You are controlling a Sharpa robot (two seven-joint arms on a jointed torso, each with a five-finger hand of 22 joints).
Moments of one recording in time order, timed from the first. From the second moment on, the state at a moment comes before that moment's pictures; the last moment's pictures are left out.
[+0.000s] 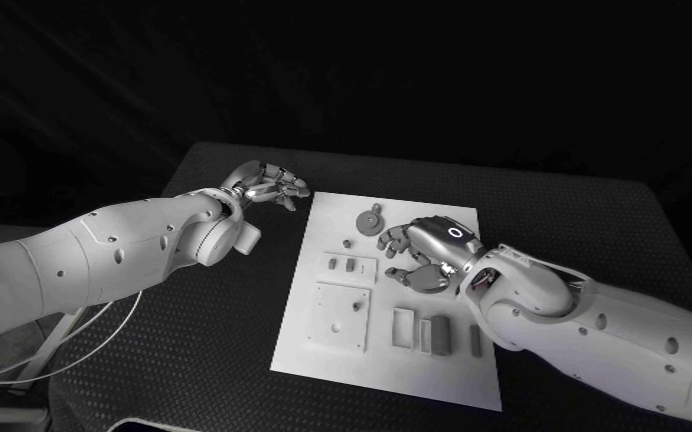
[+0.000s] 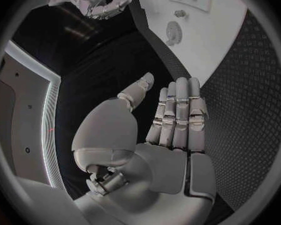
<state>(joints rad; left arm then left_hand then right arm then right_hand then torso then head) 1.22 -0.83 -0.15 1.25 -0.40 -0.33 0.24 1.09 -0.09 0.49 -0.29 0.05 0.88 0.17 0.36 0.41 1.18 0.12 0.08 0.24 0.99 0.02 0.94 0.33 0.01 1.07 -0.08 0.07 1.11 1.05 -0.72 -0.04 1.56 -1.70 -0.48 -0.03 1.14 -0.21 0.64 -0.27 0.05 0.88 0.17 0.26 0.52 1.21 0.08 0.06 0.21 1.22 -0.01 1.27 0.77 0.23 1.13 0.01 0.78 1.31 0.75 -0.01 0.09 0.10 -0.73</state>
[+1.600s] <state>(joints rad) 1.21 -0.82 -0.15 1.22 -0.37 -0.31 0.26 1.09 -0.09 0.48 -0.29 0.05 0.88 0.17 0.36 0.41 1.17 0.12 0.08 0.24 0.99 0.02 0.93 0.33 0.01 1.07 -0.08 0.07 1.11 1.05 -0.78 -0.03 1.50 -1.72 -0.22 -0.03 1.12 -0.13 0.50 -0.29 0.05 0.90 0.16 0.29 0.52 1.20 0.09 0.12 0.23 1.17 -0.02 1.29 0.75 0.23 1.08 0.03 0.77 1.31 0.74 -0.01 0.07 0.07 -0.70</state>
